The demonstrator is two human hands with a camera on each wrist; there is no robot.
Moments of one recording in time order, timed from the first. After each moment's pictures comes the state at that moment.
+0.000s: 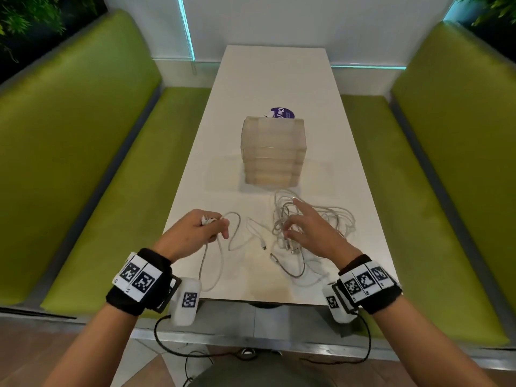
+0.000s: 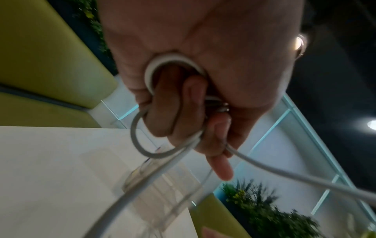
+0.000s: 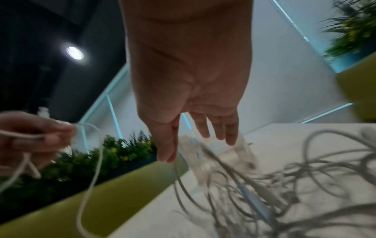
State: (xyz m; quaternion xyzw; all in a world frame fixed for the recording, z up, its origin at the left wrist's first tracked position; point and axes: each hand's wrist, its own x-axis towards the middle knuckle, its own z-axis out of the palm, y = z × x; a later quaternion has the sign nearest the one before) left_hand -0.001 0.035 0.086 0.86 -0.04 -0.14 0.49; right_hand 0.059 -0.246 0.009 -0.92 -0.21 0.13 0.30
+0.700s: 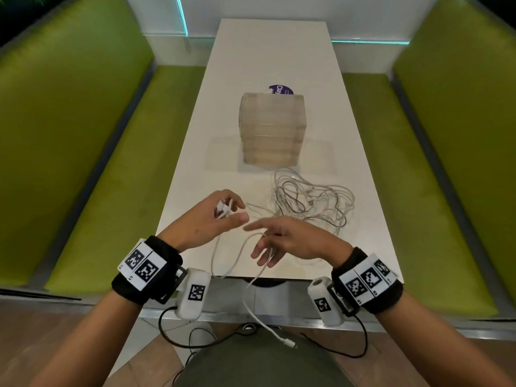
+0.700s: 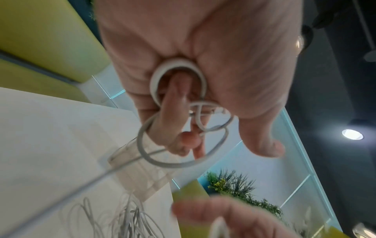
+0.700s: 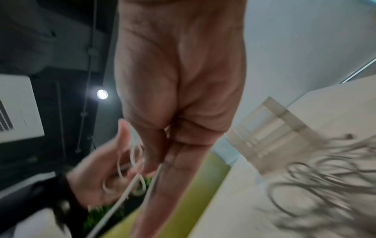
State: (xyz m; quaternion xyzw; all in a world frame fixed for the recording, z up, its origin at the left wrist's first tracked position) left_hand -0.021 0.014 0.088 0.84 -0.08 -0.16 0.51; right_hand -0.006 -0.203 0.061 -0.72 -0.23 0.41 0.50
